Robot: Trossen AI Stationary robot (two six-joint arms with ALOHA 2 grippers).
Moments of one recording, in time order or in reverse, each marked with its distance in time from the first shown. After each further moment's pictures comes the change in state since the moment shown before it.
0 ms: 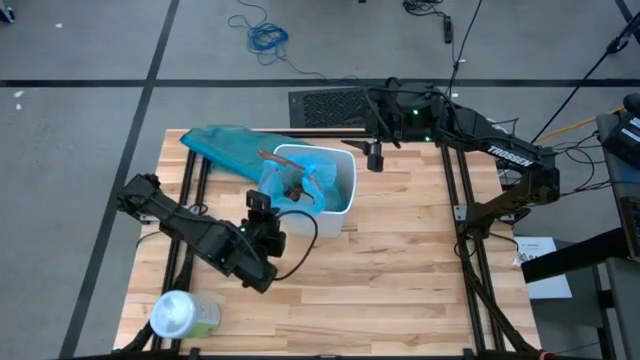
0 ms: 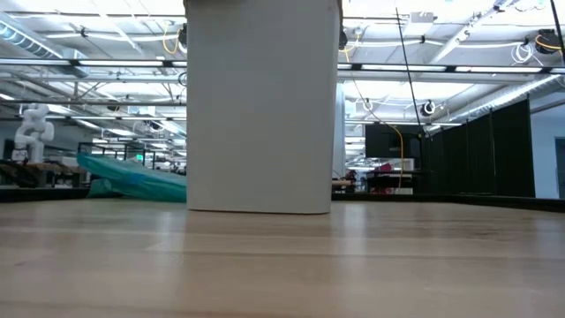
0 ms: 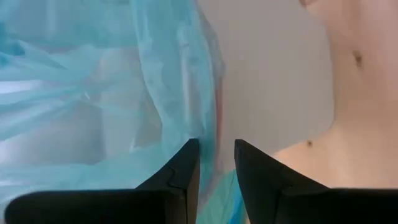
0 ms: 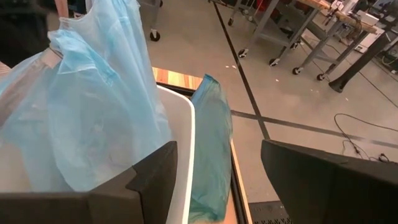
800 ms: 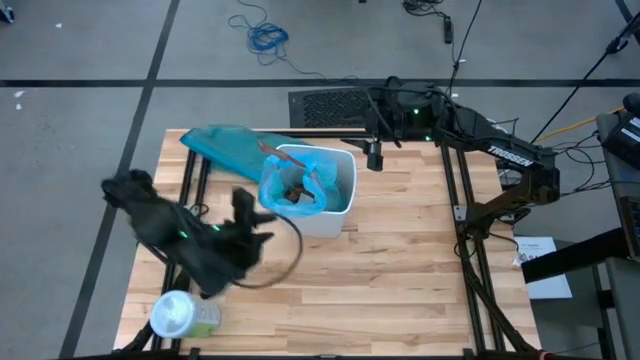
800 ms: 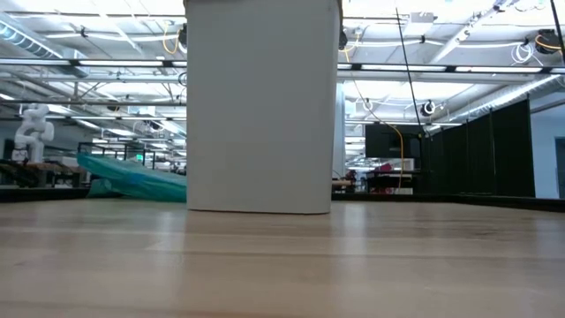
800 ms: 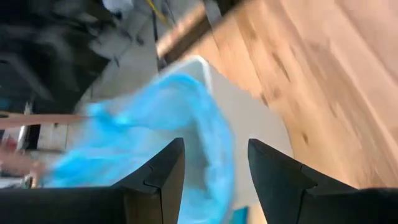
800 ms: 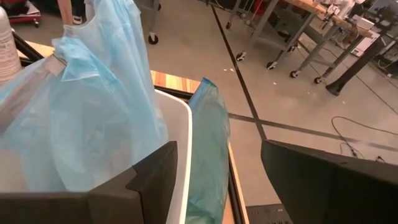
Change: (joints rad) left arm -0.127 -0.057 0.312 0.076 0.082 0.243; right arm -0.002 0.000 0.000 0.015 0.001 -0.004
